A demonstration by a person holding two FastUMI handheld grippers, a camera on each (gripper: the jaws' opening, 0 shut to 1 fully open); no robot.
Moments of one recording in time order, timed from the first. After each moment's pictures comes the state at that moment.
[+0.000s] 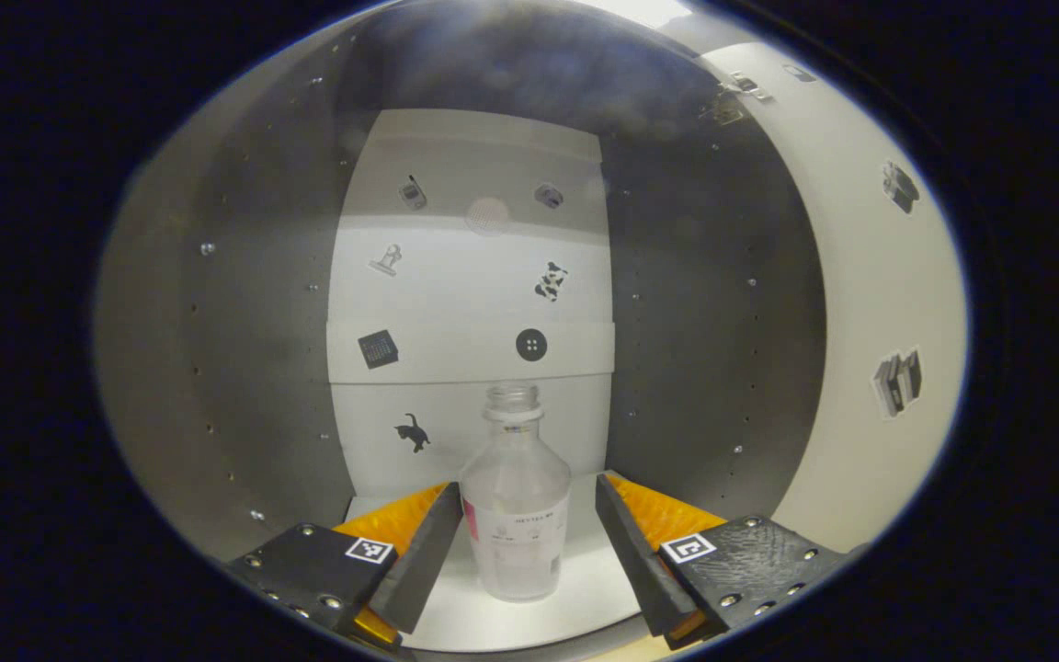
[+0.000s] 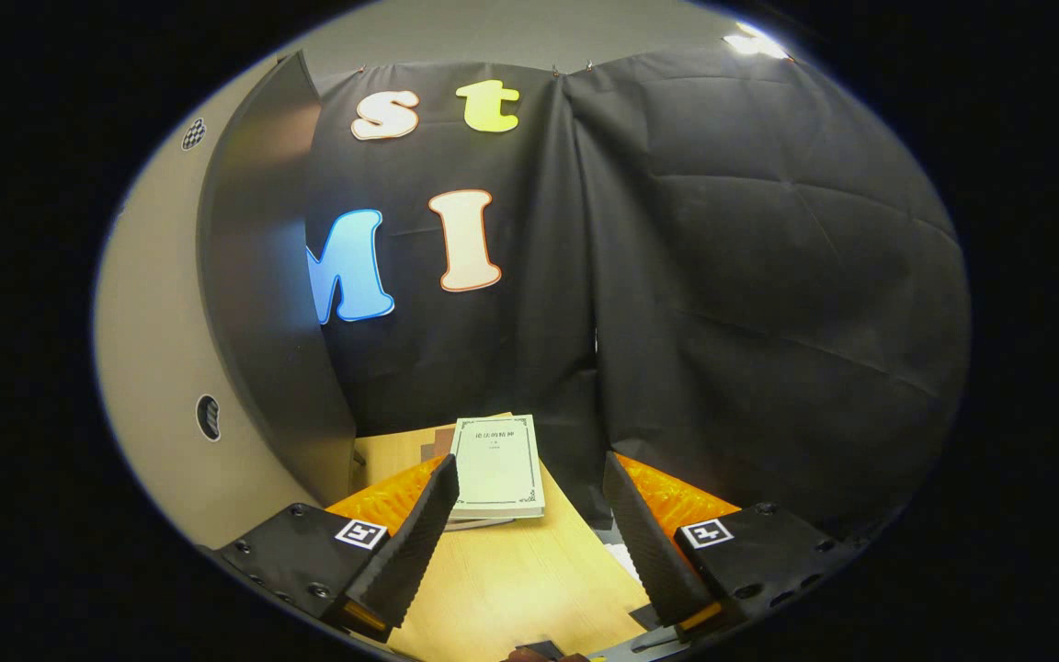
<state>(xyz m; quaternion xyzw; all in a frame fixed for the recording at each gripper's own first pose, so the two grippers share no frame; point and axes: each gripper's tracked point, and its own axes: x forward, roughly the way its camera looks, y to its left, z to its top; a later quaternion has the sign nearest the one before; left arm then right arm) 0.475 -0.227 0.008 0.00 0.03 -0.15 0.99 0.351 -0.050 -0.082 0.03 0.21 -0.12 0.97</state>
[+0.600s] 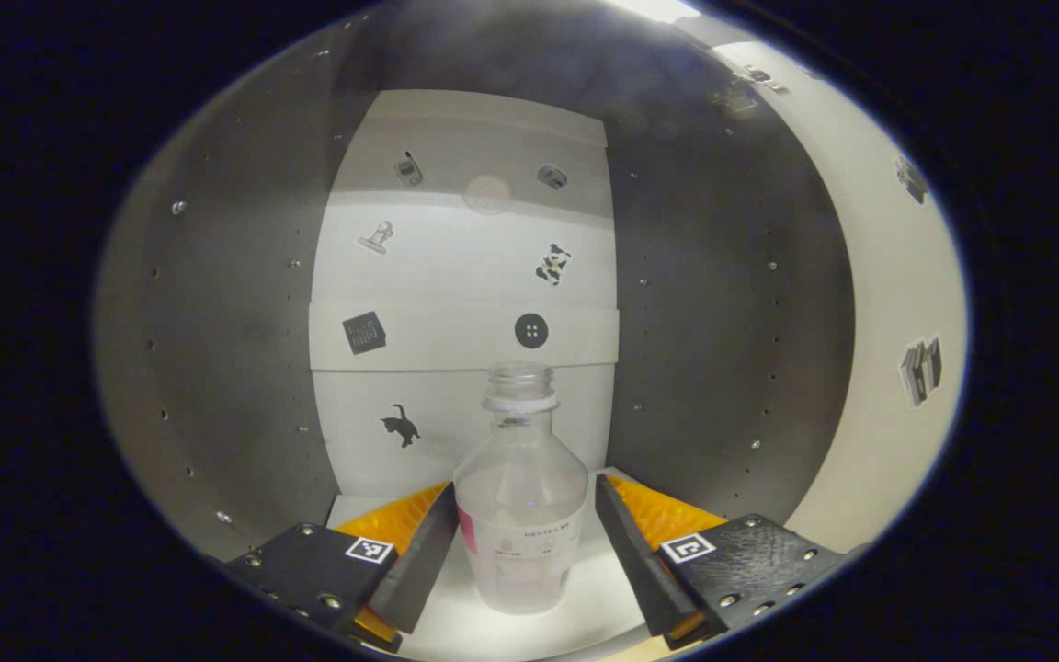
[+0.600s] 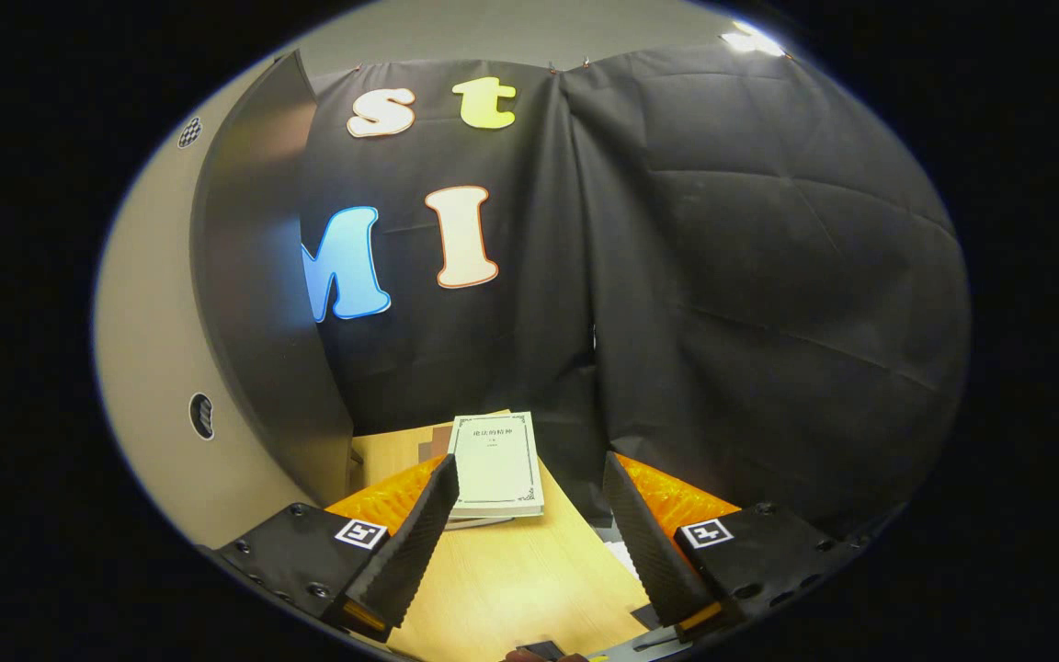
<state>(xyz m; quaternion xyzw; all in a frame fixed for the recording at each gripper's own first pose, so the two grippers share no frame) 0.491 -0.230 -0.004 -0.01 0.04 -0.16 0.99 0.352 -0.052 -0.088 0.04 0.21 -0.12 0.97</state>
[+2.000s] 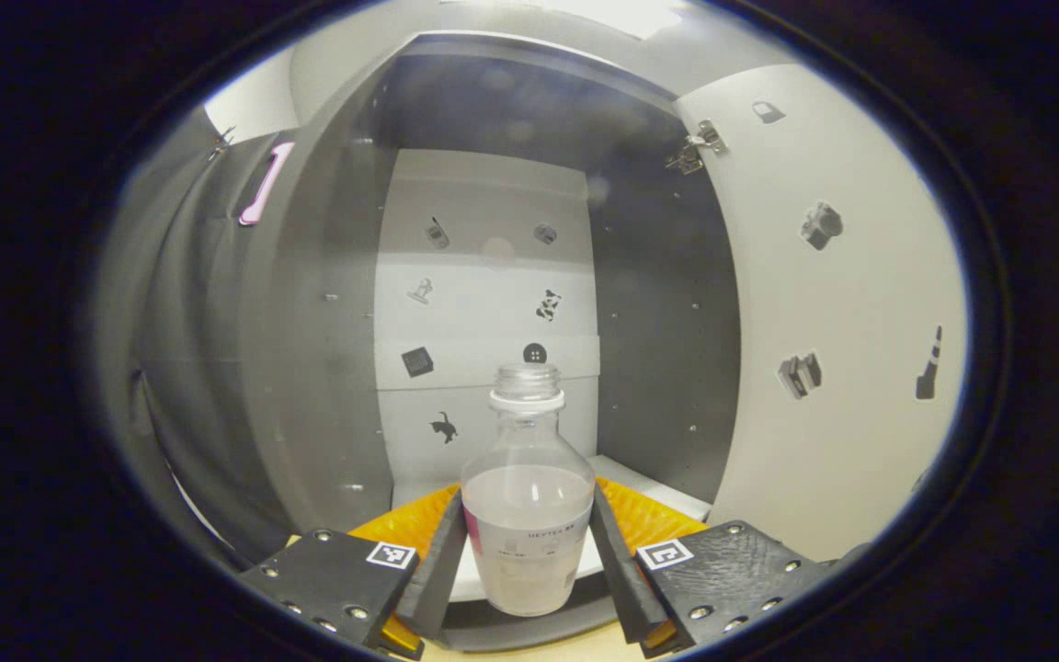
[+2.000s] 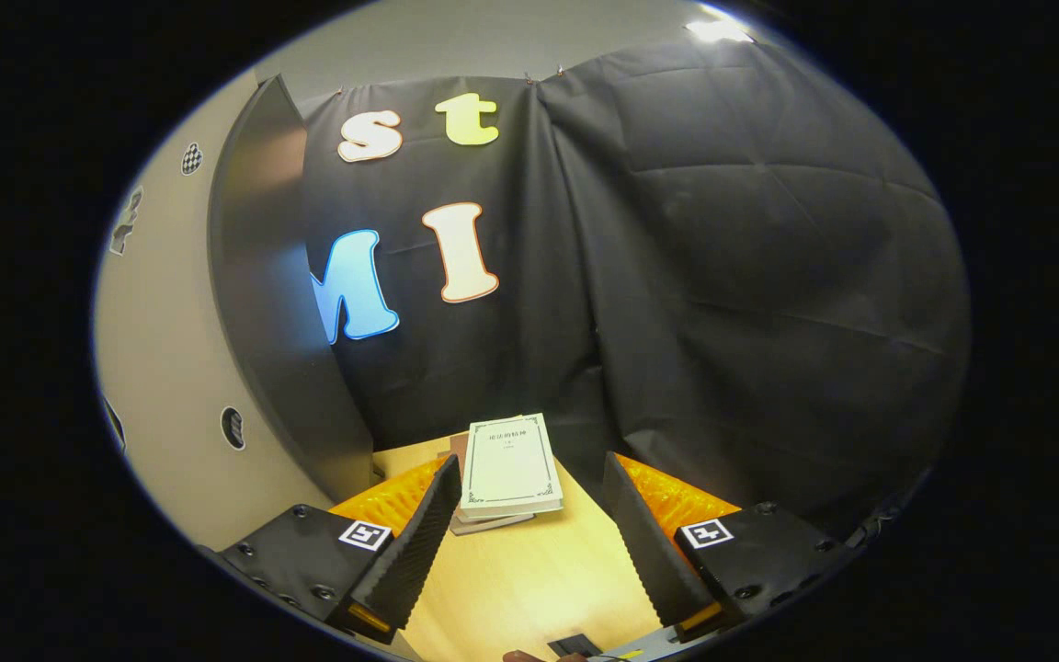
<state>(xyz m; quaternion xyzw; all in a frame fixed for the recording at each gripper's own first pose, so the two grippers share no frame) 0.342 -0.167 0.030 0.01 0.02 -0.15 0.99 0.324 -0.036 -0.085 0.08 0.19 -0.12 0.97</state>
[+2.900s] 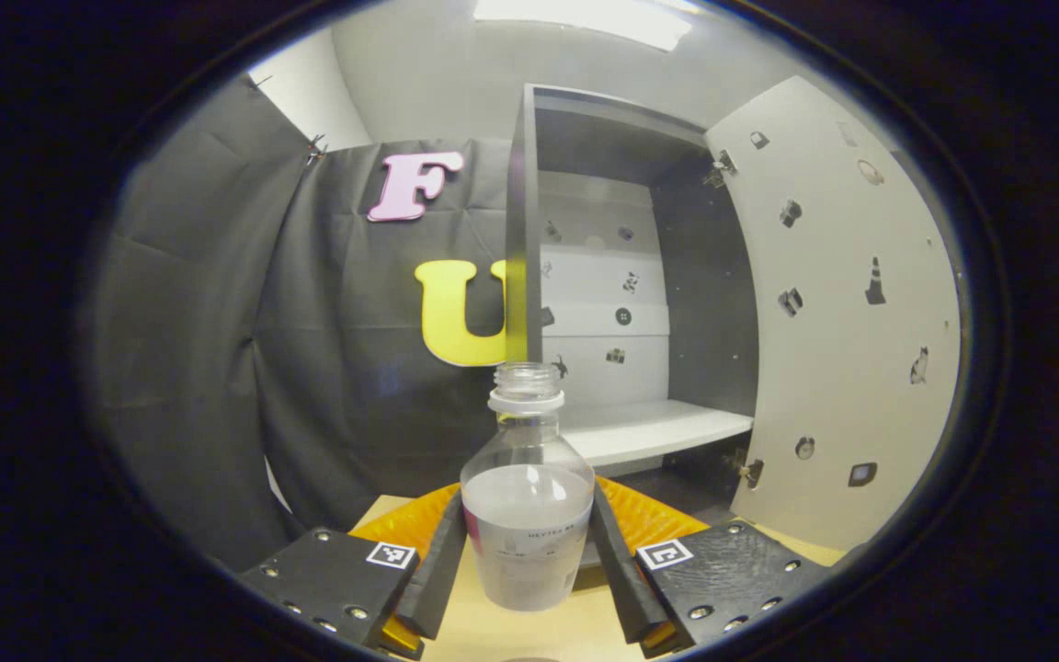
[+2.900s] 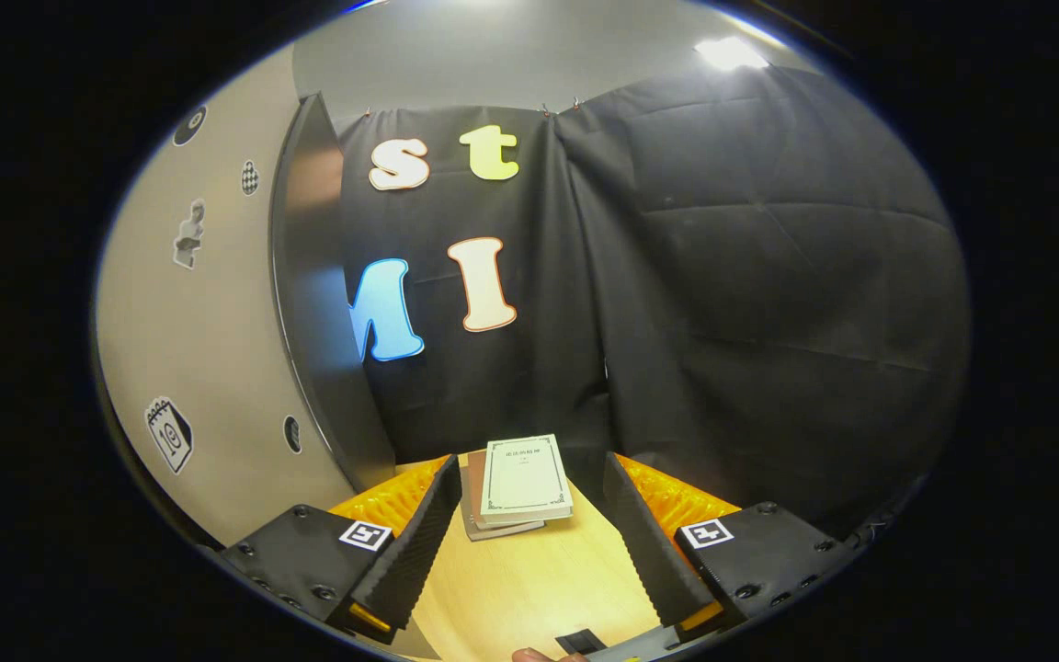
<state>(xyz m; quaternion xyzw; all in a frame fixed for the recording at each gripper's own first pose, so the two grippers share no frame) 0.173 -0.013 -0.087 0.01 0.00 -0.04 1.00 0.277 0.000 -0.041 0.06 0.14 -0.11 0.98</state>
